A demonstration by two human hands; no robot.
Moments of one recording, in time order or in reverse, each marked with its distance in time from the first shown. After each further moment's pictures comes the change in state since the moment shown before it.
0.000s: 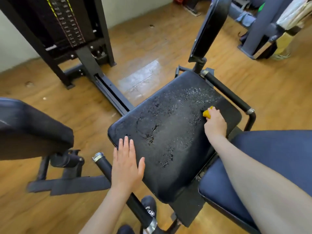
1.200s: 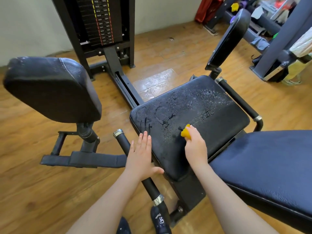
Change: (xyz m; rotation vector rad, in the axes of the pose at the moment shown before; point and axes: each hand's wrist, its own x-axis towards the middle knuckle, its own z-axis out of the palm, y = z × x) left_hand -0.049 -0.001 -0.010 0.017 -0.199 0.047; right_hand -0.153 -0.042 0.034 0.292 -0.129 -0.256
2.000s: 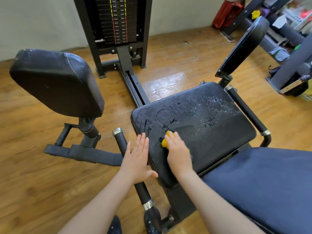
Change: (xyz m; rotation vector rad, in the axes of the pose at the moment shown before) left_hand 0.002 0.006 0.004 0.006 -0.011 -0.049; right_hand 0.002 -0.013 0.022 -0.444 -0.110 -0.467
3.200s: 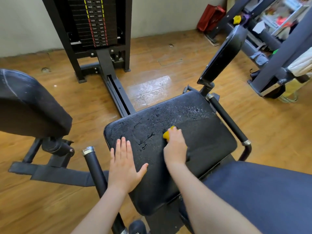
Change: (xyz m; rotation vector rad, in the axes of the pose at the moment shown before) left_hand 0.059 0.031 0.013 -0.084 0.252 -0.181; right_hand 0.067 0.058 -0.019 0.153 0.056 0.353
